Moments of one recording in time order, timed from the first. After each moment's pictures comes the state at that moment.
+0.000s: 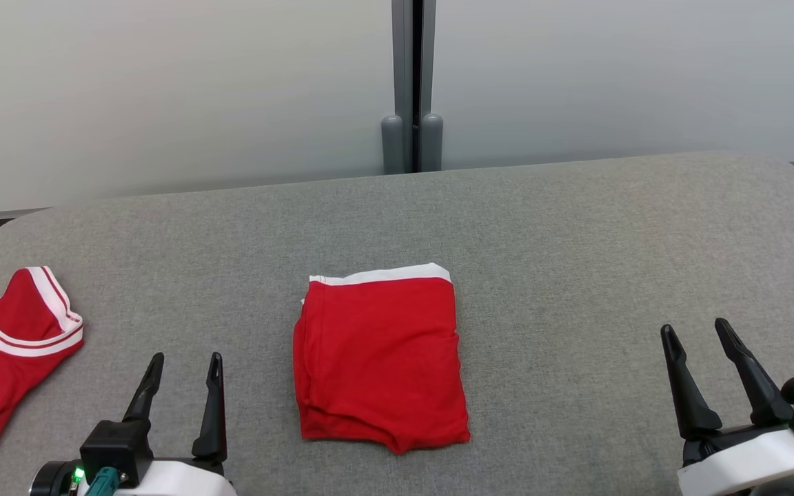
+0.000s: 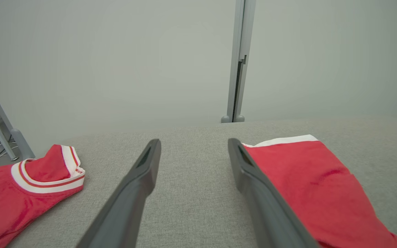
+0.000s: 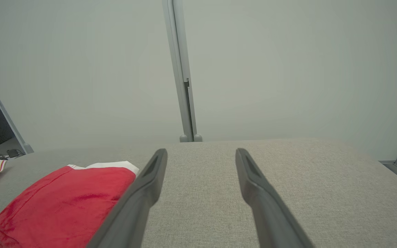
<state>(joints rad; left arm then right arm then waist) 0.06 0.16 -0.14 0.09 -0.24 0.09 -0.18 0.05 -0.21 0.10 0.00 0.32 0.13 -0.06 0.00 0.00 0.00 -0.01</state>
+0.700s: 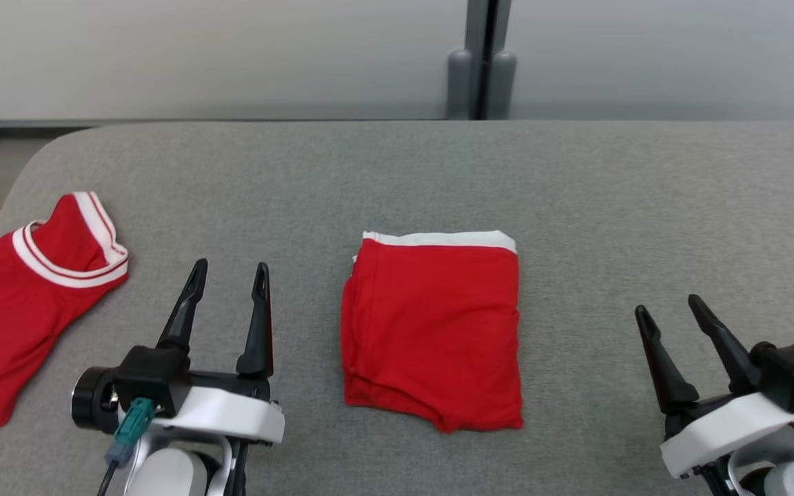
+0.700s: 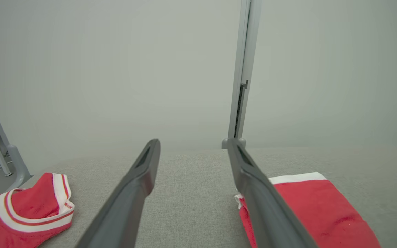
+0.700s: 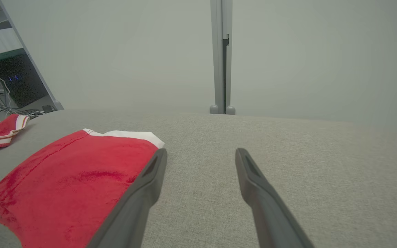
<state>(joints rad) -0.11 0.11 -0.21 0.07 -0.23 0.10 -0.21 -0.05 -0.26 0.17 0.07 0.34 0.13 -0.03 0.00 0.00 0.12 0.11</state>
